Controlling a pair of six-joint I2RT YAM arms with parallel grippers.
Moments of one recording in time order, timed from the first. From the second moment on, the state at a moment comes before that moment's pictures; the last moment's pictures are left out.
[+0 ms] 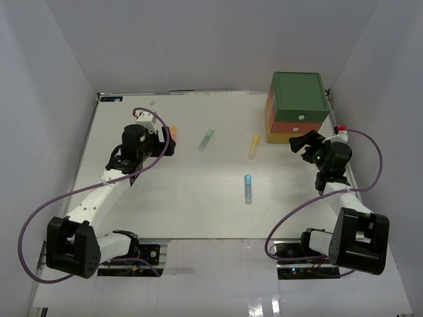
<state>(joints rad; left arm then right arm) -0.26 1.18 0.81 -0.07 0.05 -0.20 -0.17 1.21 0.49 0.47 -0.34 0.54</state>
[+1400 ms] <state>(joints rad) -0.26 1.18 0.81 -0.08 0.05 -0.19 -0.20 1.78 0.60 0.90 -0.44 0.84</state>
